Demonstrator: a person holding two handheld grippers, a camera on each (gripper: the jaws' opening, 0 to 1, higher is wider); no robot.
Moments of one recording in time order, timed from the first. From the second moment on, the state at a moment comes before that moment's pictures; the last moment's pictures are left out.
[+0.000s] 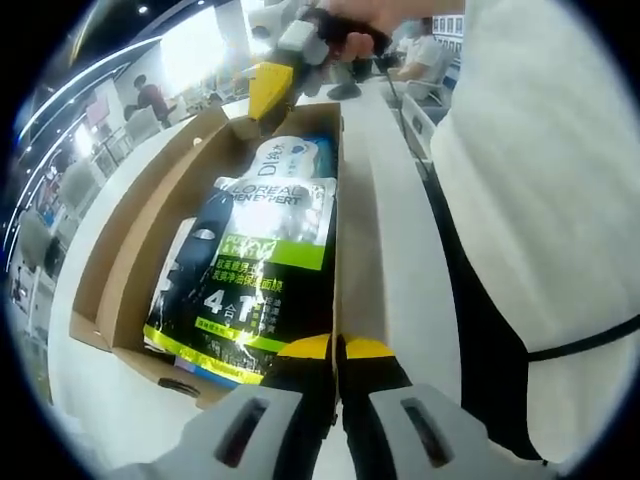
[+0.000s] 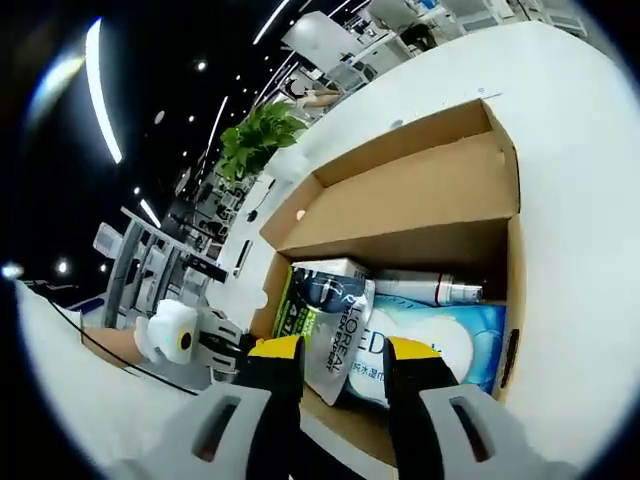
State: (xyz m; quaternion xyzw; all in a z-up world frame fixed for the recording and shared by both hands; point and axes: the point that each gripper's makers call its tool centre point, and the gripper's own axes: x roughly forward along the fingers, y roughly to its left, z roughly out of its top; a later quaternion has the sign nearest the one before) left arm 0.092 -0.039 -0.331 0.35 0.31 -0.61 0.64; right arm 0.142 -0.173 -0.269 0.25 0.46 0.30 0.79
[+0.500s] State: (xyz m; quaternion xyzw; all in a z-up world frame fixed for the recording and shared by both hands) left arm 0.092 -0.039 -0.332 0.35 0.31 -0.61 0.64; right arm 0.141 -0.163 -0.288 0.26 0.48 0.32 0.78
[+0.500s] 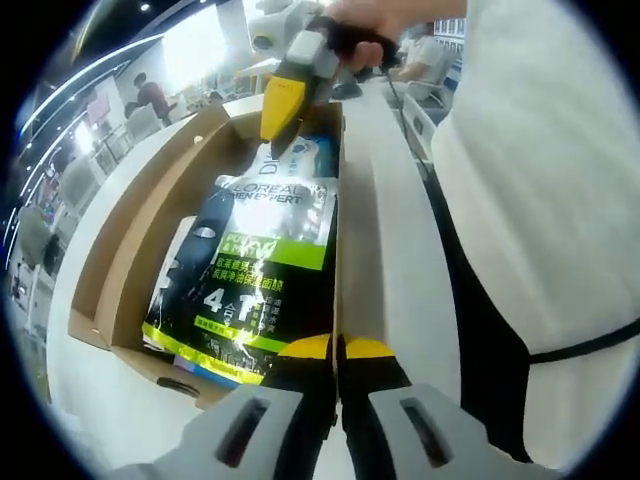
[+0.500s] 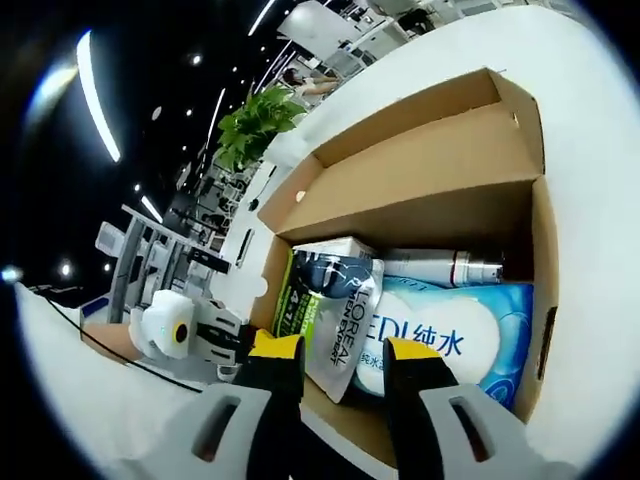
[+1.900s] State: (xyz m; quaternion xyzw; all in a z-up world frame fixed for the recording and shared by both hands) left arm 0.093 -0.040 -0.332 0.35 0.31 -0.61 0.64; right arm 0.156 -0.102 -0.263 0.41 0.46 0.38 0.70
